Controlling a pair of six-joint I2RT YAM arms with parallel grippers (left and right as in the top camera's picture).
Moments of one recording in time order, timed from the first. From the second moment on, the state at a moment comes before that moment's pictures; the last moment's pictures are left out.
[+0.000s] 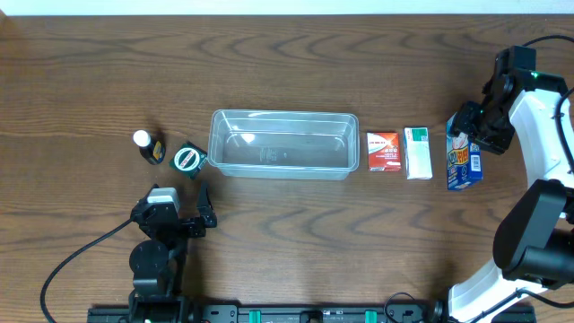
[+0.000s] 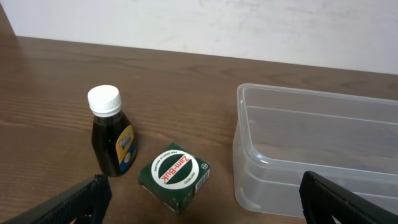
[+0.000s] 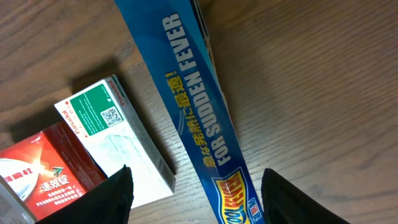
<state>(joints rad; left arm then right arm) -0.01 0.11 0.02 -0.12 0.00 -0.11 -0.21 1.85 1.48 -1.07 0.01 0.28</state>
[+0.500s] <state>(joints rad) -0.01 0.11 0.02 -0.12 0.00 -0.11 -0.22 1.85 1.46 -1.03 0.03 0.27</state>
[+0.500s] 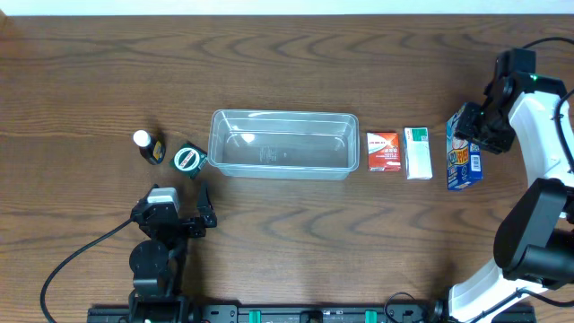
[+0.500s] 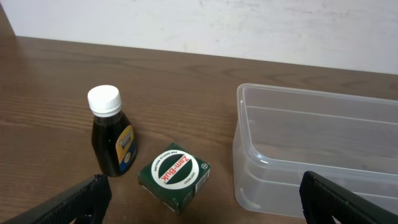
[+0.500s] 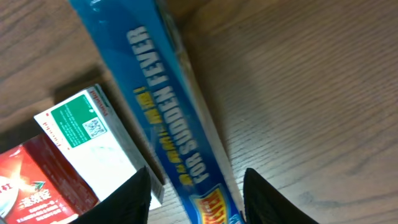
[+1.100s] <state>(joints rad) -0.01 0.11 0.02 -0.12 0.00 -0.11 -0.22 1.85 1.50 -1.11 0.02 0.26</state>
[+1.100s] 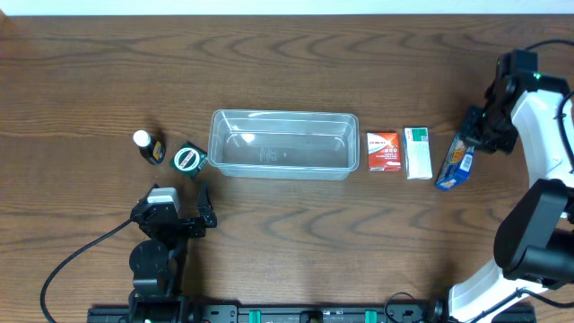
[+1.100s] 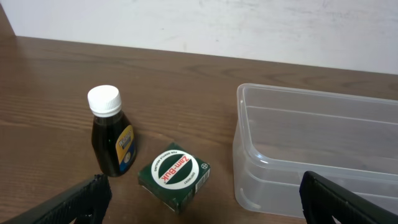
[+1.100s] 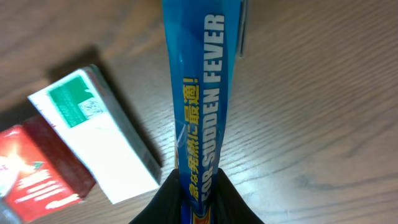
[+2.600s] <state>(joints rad) -0.01 0.11 0.02 -0.12 0.00 -0.11 0.62 2.03 1.87 -1.12 0.19 -0.73</state>
